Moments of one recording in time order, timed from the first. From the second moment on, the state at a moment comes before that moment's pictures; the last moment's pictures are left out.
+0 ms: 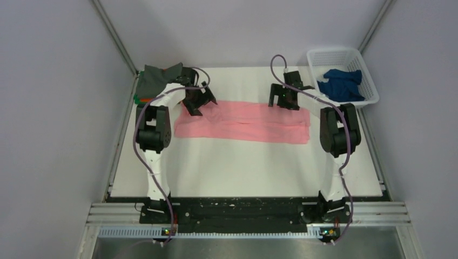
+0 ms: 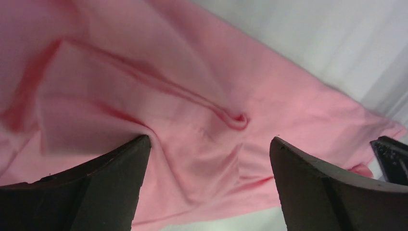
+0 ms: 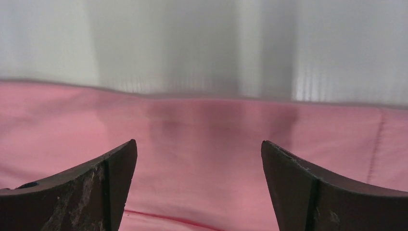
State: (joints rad) left arm -0.17 2.12 1.71 -0.65 0.23 -0.71; right arm 0.24 2.02 1.49 -0.35 0.01 0.34
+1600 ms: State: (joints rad) left arm -0.55 1.26 0.90 -0.37 0.33 -0.68; right arm 0.72 1.13 0.55 -0.46 -0.18 0.75
